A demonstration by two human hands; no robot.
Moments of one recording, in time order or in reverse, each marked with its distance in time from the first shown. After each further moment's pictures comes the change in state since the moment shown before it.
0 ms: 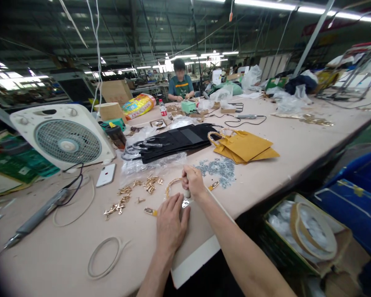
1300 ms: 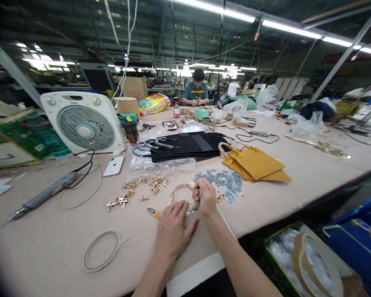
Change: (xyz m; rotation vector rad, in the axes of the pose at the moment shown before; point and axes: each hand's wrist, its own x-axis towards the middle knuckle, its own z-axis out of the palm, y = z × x) left_hand -0.002 0.001 -0.007 -0.063 0.001 -0.039; right_hand -0.028 0.006 -0.007 -0.088 0.015 -0.193
